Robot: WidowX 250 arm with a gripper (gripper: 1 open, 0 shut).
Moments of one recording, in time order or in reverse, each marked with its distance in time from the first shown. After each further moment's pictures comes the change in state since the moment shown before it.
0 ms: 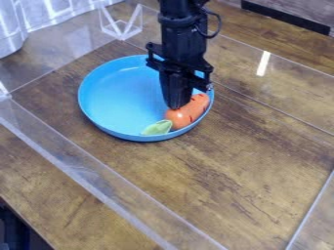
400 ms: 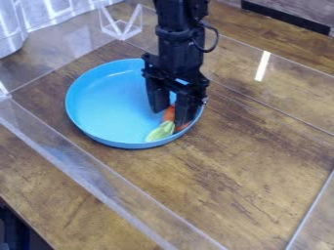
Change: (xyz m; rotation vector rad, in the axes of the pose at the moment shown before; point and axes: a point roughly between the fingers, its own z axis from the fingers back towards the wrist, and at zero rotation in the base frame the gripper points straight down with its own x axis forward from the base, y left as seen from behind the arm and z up) arm -0.012 -0.006 -0.008 0.004 0.042 -0.004
